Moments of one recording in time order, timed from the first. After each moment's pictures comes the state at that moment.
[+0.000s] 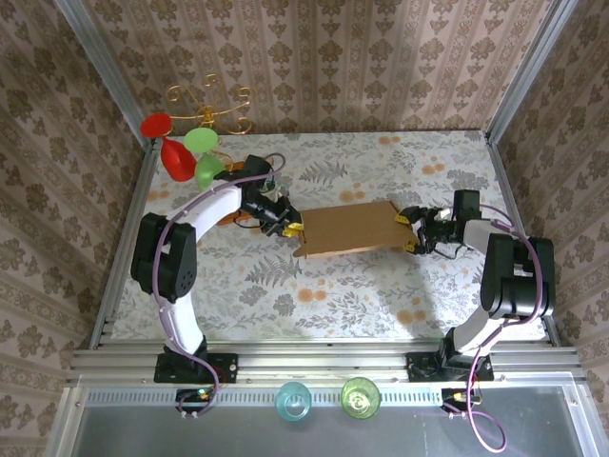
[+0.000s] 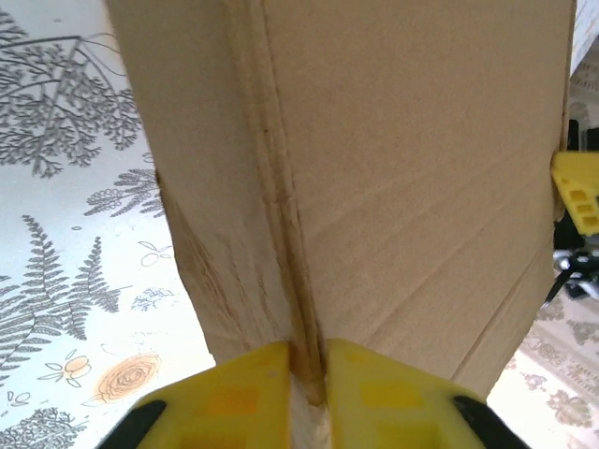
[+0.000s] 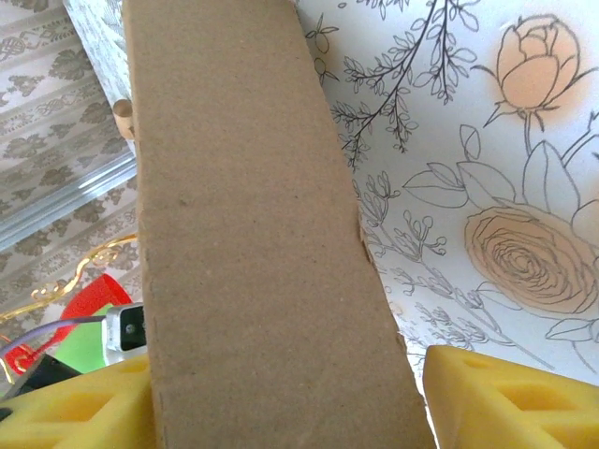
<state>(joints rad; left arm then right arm) -0.44 1.86 1.39 -0.79 0.78 -0.77 -0.20 1.64 0.80 -0.23 -0.91 1.00</state>
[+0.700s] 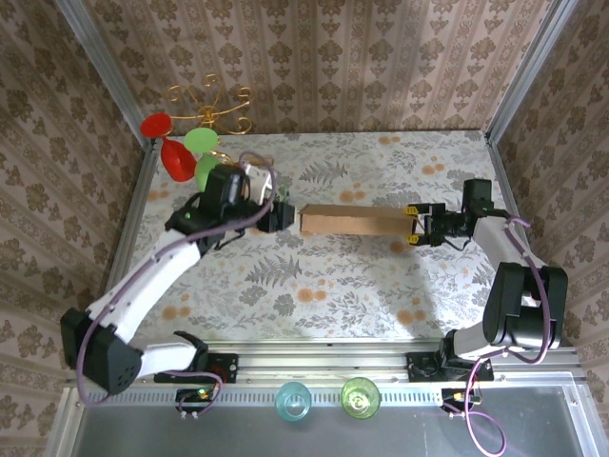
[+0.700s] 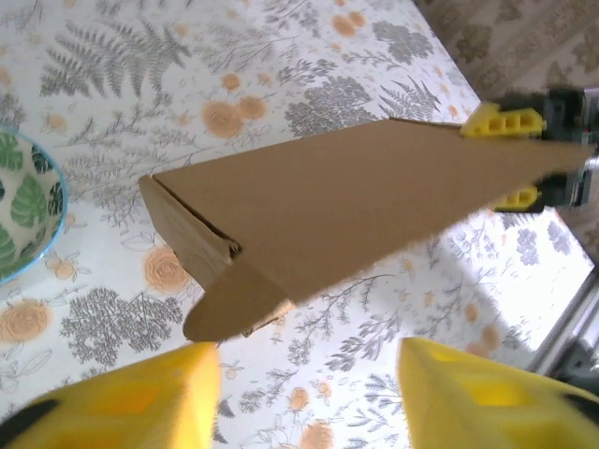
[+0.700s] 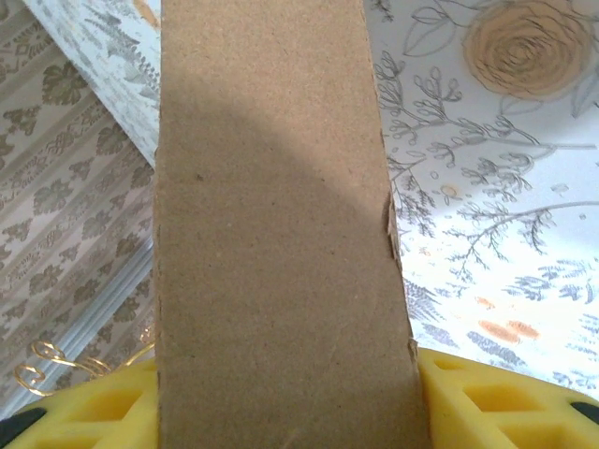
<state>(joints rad) -0.57 1.20 1.08 -0.50 0.38 -0.24 -0.21 1.45 0.91 -0.55 -0.86 1.35</state>
